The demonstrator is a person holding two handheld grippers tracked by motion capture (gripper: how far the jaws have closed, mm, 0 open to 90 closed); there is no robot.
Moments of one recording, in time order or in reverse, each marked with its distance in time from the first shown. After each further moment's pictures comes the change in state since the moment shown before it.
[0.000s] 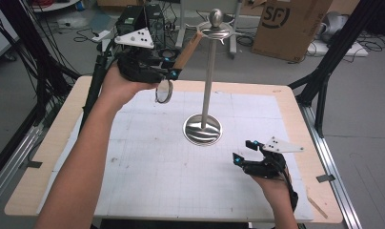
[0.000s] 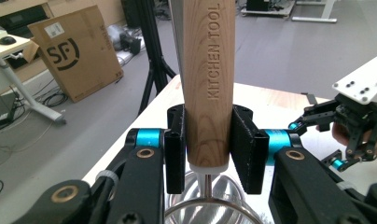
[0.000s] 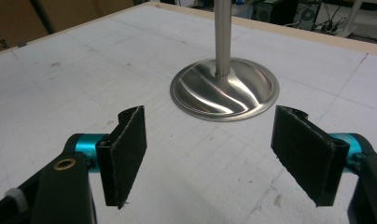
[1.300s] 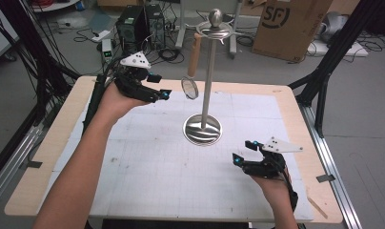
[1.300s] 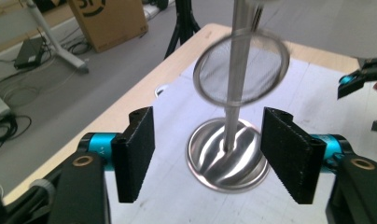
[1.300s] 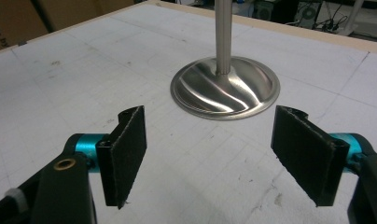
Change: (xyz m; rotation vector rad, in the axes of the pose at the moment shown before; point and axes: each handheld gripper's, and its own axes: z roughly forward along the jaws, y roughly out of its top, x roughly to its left) left arm 0.012 -0.068 0.003 0.146 0.108 -0.098; right arm 0.001 -0.001 0.001 0.015 0.004 0.003
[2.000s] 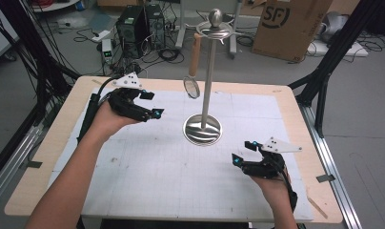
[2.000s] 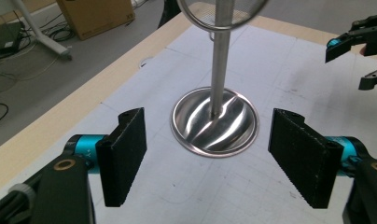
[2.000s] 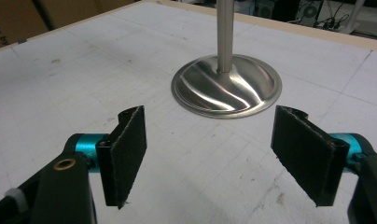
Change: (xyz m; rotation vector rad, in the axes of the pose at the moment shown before) left arm -0.010 -0.050 -0.004 0.001 -0.064 -0.014; right arm 0.000 -0.001 0.002 0.002 0.003 -0.010
